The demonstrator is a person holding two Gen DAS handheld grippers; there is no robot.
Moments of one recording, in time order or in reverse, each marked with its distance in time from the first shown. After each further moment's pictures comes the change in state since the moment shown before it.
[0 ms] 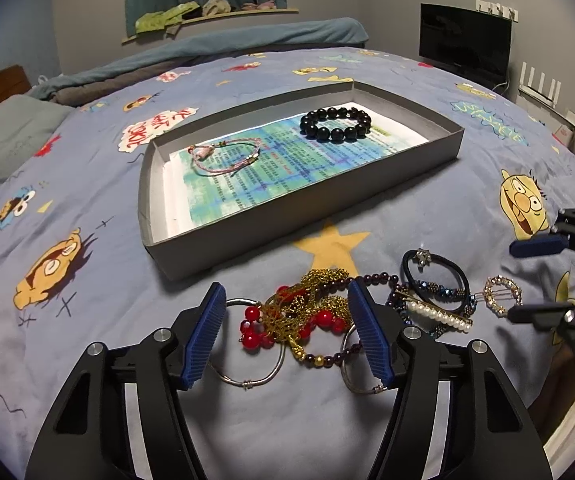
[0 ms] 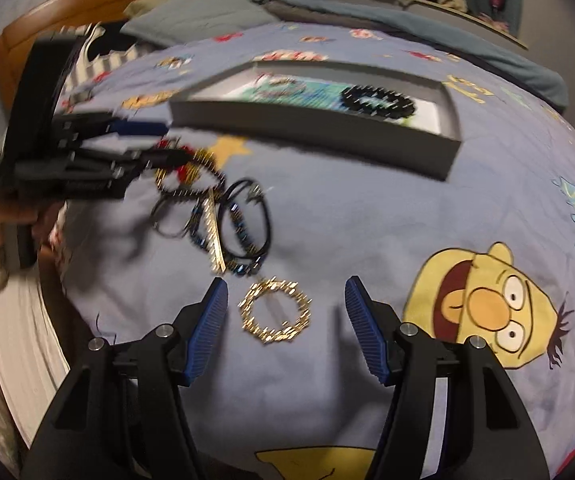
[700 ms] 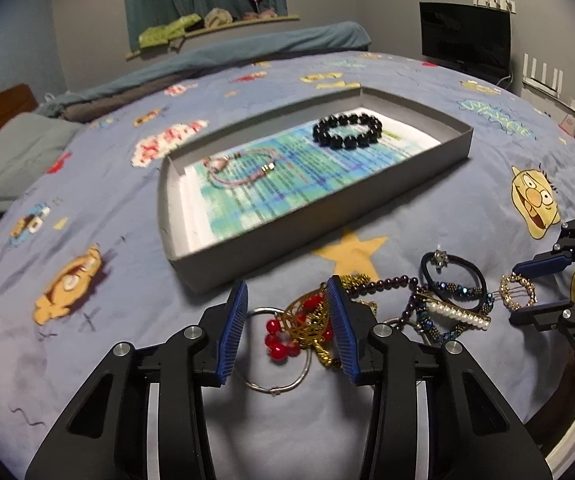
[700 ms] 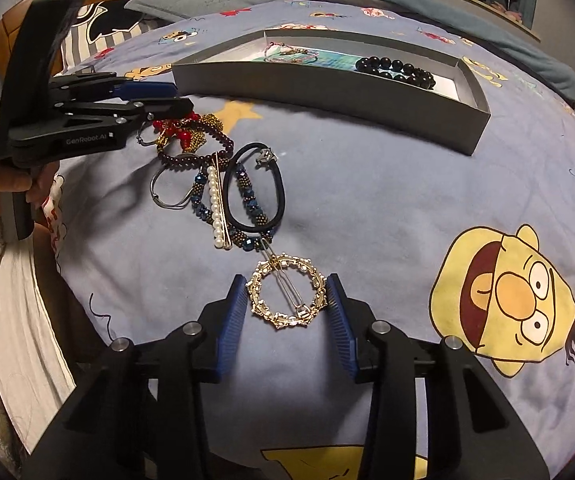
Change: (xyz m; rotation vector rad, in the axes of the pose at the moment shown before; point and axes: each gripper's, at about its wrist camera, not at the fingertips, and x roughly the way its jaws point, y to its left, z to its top) left arm -0.005 0.004 0.002 0.047 -0.041 0.063; right arm 0.012 0.004 -0.005 0.000 0.058 0.019
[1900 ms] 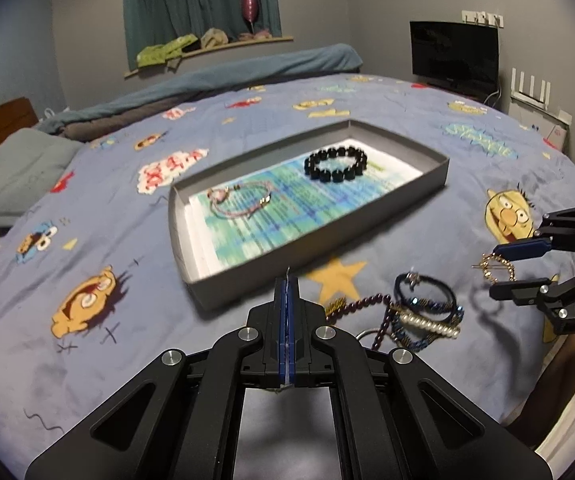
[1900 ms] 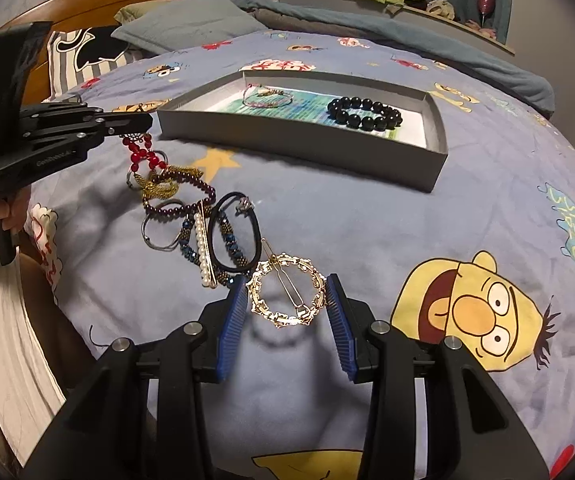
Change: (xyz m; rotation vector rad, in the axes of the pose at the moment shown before) left arm -0.034 0.001 0.010 0.005 -0.074 -0.024; right arm -0.028 -0.008 0.013 0.040 -0.129 -0.069
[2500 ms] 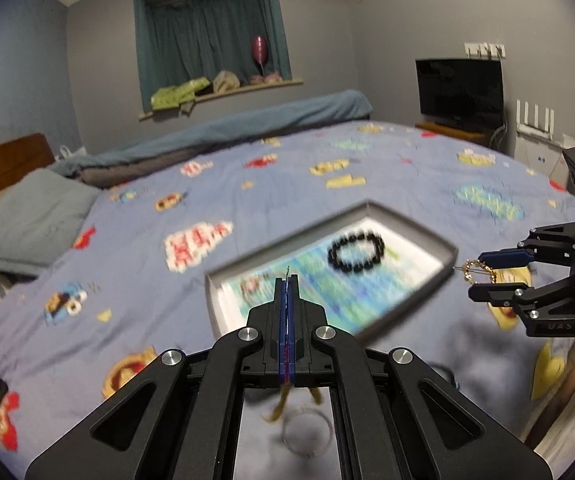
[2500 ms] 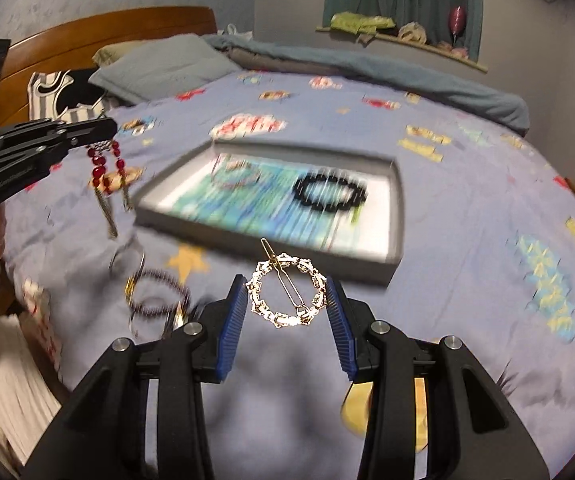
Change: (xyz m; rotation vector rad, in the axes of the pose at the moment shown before) left arm -0.034 0.021 0.072 0.006 -0.154 0.048; right arm -0.021 -0.018 0.075 0.045 -0.139 -0.094
